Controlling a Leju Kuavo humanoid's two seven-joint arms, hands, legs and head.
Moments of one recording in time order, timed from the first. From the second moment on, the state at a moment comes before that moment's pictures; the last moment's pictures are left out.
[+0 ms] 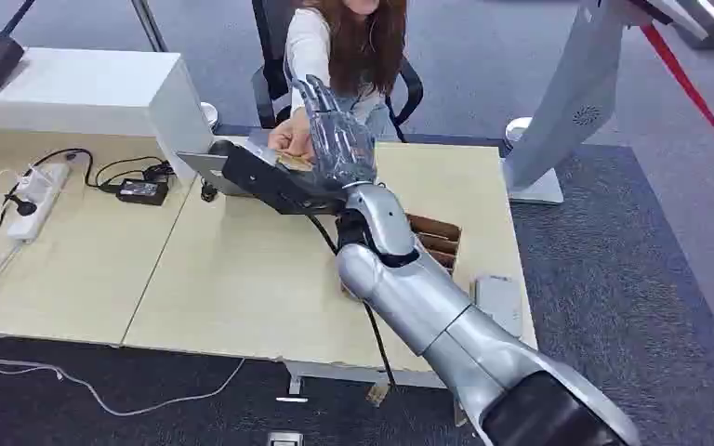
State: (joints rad) left arm -0.19 -0.20 -0.96 -0.18 -1.06 -0.12 -0.08; right arm -0.99 0.34 0.82 -0.68 0.72 -0.38 0.19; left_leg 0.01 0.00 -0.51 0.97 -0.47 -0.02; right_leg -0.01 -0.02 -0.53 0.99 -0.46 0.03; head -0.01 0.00
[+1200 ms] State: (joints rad) left arm -0.19 -0.20 -0.96 -0.18 -1.05 -0.09 -0.04; right arm -0.85 0.26 0.79 -0.88 0.55 -0.40 0.07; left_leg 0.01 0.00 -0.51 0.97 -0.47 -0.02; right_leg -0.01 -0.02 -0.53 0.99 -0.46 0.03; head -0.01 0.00
